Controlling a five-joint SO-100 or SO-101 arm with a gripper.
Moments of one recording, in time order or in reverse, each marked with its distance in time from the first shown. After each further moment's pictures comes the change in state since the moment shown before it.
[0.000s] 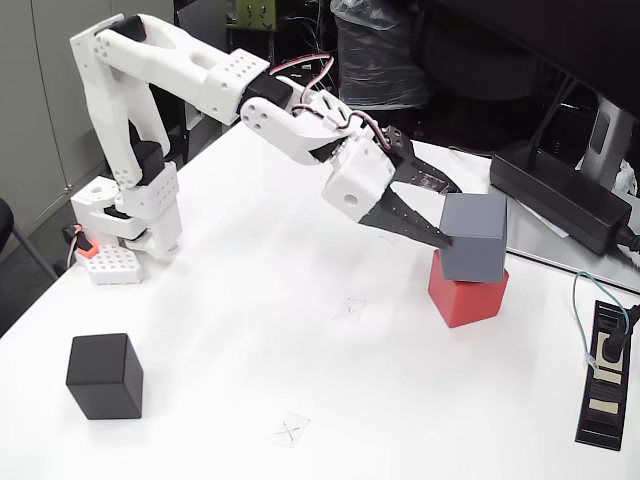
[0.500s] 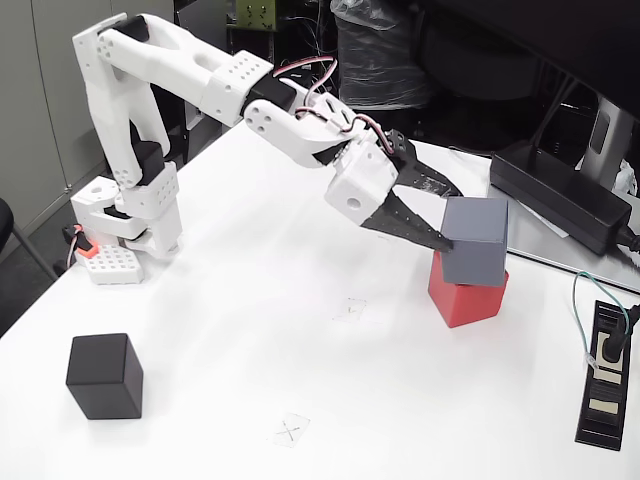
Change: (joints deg) arm 0.0 -1.3 -0.5 0.0 0.0
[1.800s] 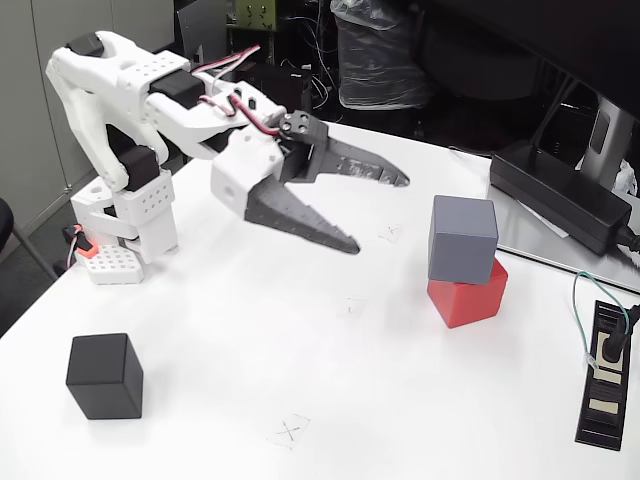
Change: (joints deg) arm 19.1 32.1 20.1 0.3 0.0
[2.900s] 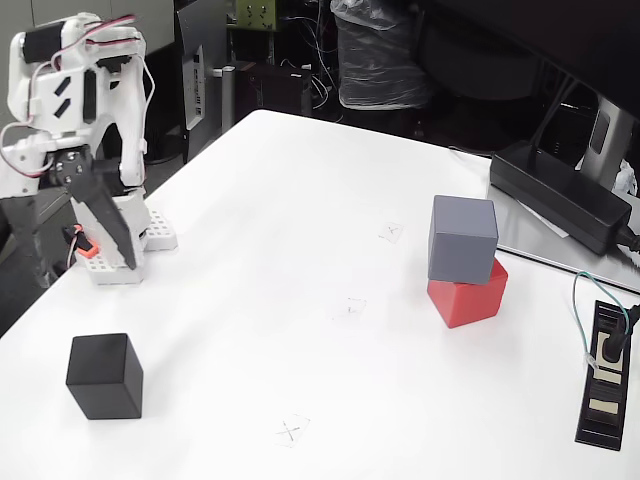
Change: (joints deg) arm 51.9 1.2 -29.4 76.8 -23.6
